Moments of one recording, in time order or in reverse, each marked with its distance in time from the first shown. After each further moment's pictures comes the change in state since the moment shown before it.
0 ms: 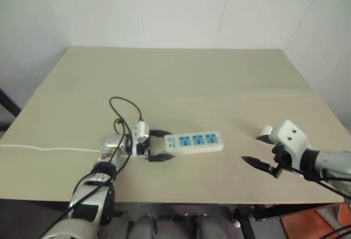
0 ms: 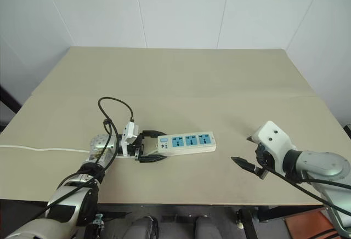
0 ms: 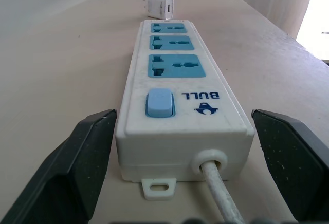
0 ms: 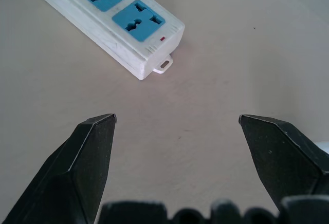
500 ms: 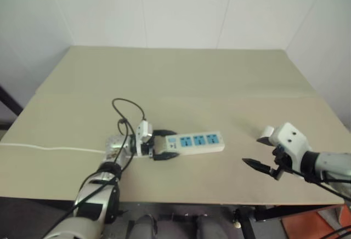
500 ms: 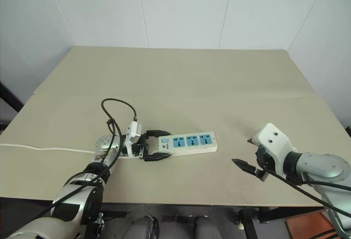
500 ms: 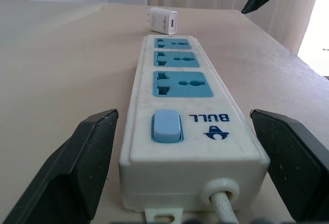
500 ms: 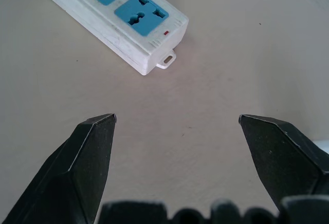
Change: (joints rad) left arm -0.032 -0.042 -0.004 0.057 0.000 -0.027 0.031; right arm 0.013 0.000 -0.002 0.000 -0.012 -0.007 0.005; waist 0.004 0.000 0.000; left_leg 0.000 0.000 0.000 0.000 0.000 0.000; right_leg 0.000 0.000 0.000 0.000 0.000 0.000
